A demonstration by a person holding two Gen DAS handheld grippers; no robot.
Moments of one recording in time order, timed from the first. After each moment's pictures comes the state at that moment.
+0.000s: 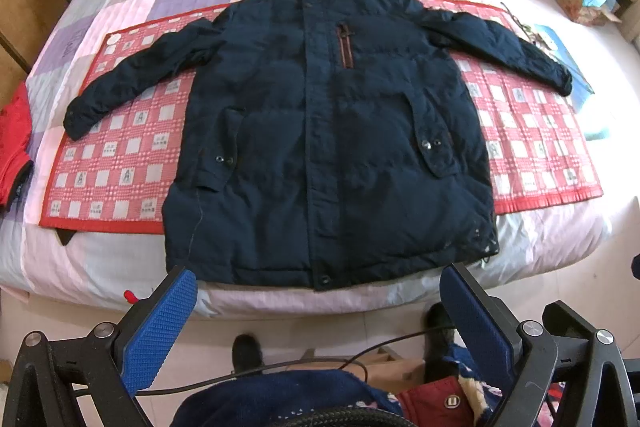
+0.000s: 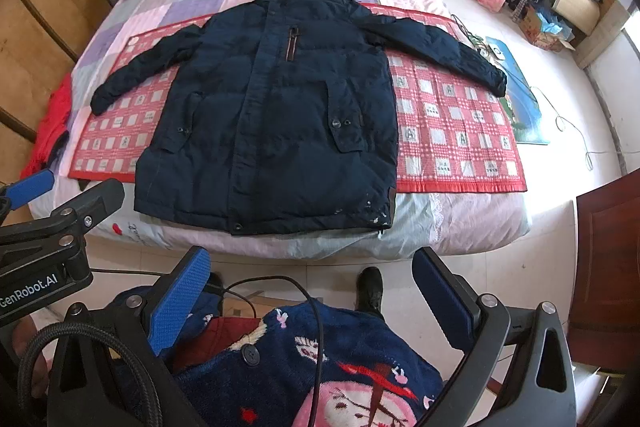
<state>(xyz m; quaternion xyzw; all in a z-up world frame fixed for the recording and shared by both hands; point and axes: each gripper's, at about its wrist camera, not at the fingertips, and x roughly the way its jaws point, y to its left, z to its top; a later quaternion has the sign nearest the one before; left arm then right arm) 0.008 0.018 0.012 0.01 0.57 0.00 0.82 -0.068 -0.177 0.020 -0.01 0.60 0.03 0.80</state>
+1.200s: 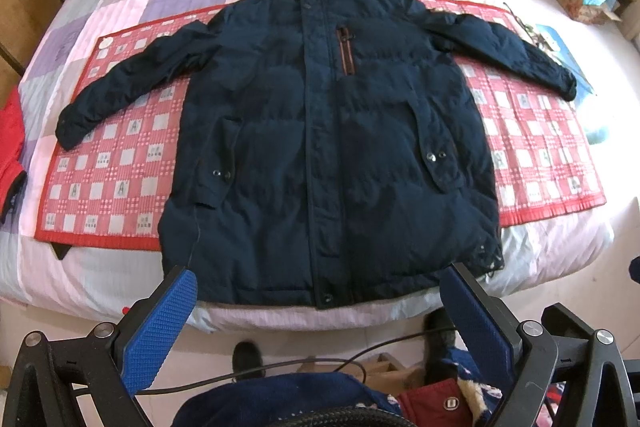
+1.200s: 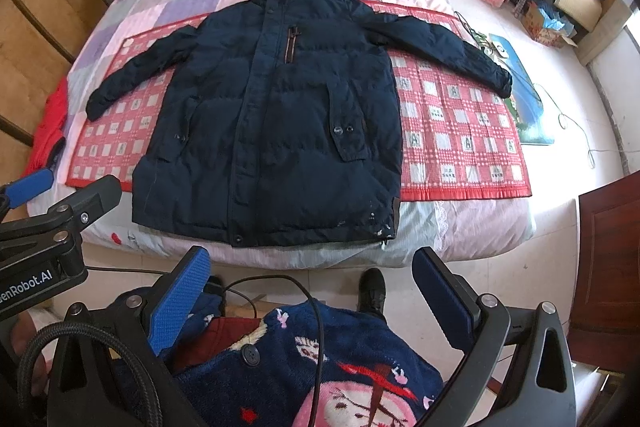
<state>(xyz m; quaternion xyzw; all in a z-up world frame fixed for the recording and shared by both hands) 0.010 0.019 0.009 0.01 0.57 0.00 0.82 -0.059 -0.176 0.016 -0.01 0.60 0.03 0.80</state>
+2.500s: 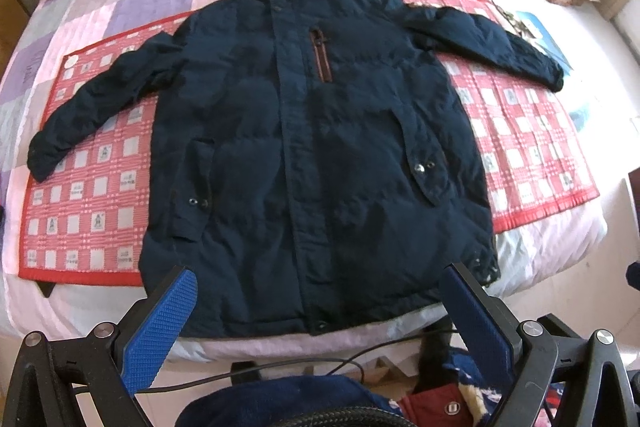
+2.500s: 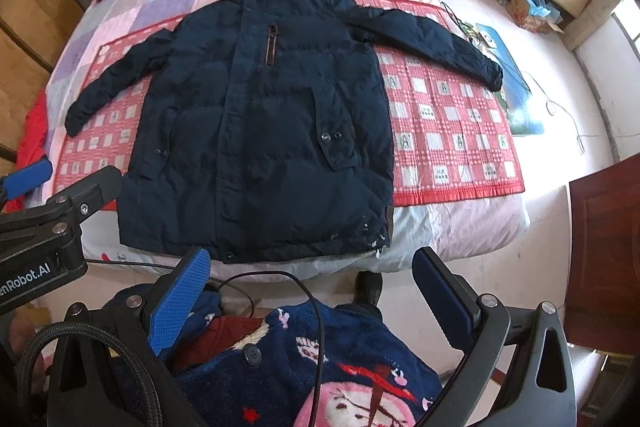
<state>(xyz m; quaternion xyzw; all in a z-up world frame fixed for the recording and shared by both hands) 0.073 0.011 -0.009 0.02 0.58 -0.05 0.81 -0.017 -0.174 0.007 0.00 0.63 -0.01 0.78</state>
